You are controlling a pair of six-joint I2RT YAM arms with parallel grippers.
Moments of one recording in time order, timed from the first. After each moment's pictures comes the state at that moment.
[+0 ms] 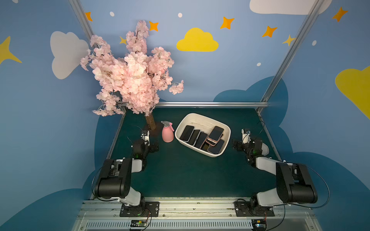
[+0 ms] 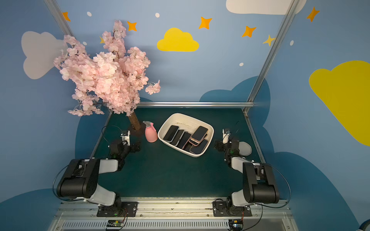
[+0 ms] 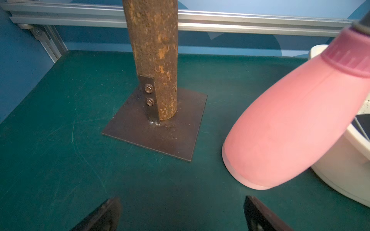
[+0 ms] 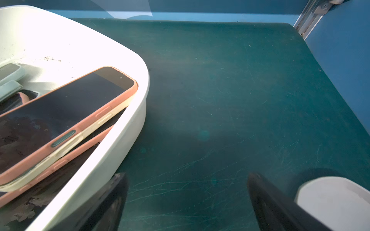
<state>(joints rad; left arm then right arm) 0.04 1.54 0.41 0.69 0.10 -0.01 0.04 1.47 0.49 0.46 -0.09 -0.06</state>
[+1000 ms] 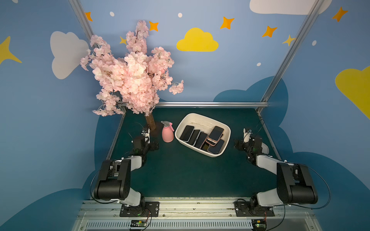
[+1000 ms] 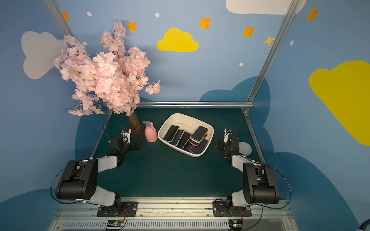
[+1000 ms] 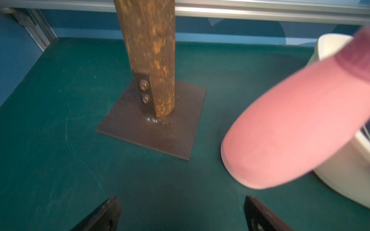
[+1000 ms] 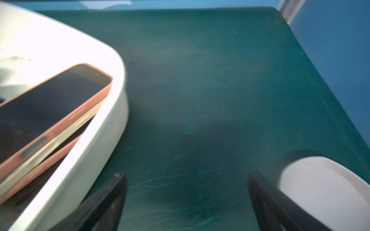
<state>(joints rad) 0.03 1.52 0.62 0.35 0.08 -0.01 0.03 1.46 0.63 0.21 0.04 0.04</state>
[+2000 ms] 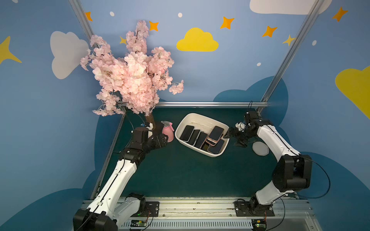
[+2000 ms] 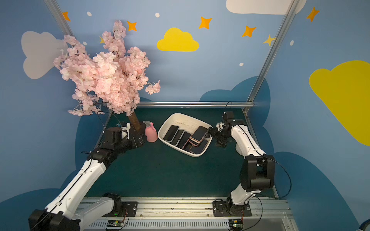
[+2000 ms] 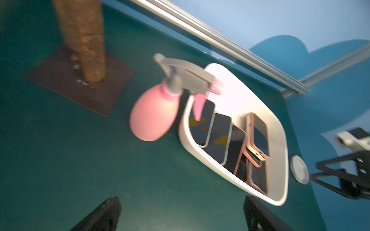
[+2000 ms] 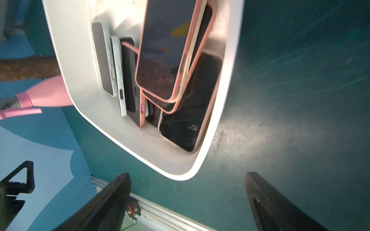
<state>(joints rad) -0.28 1.02 0.89 -0.51 0.20 -0.47 0.17 1.62 1.33 -1.04 -0.46 0.45</state>
